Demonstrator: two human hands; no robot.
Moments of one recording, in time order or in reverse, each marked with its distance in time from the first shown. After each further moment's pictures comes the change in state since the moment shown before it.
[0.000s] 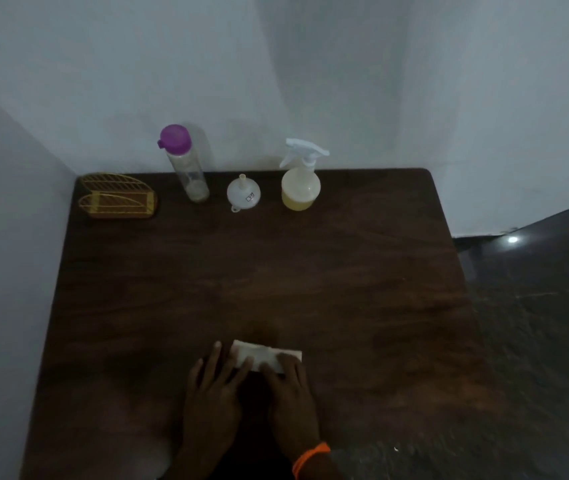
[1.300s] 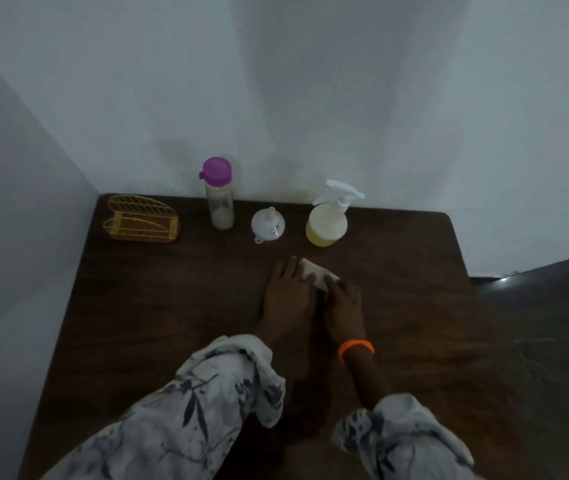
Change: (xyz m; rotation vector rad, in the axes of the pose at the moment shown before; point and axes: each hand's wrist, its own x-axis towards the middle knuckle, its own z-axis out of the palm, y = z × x) left_hand 0.249 0.028 -0.107 0.117 0.018 0.151; right_hand 0.219 0.042 -0.093 -0.113 0.126 0.213
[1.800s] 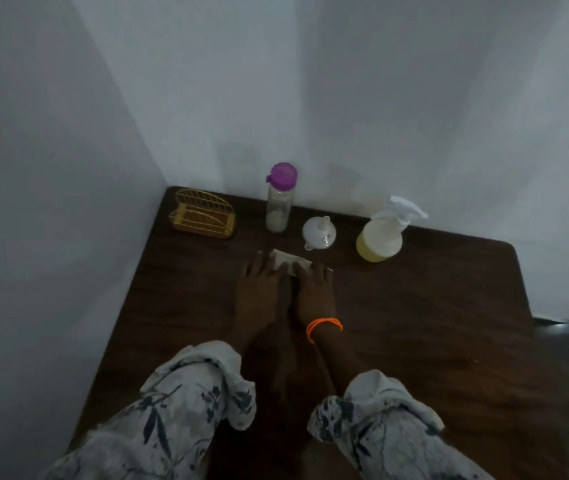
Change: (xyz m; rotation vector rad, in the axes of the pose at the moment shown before) left_hand -0.065 -0.121 0.013 -0.068 0.078 -0.311; right_hand 0.028 -0.137 0.063 -0.062 -0.189 -0.235
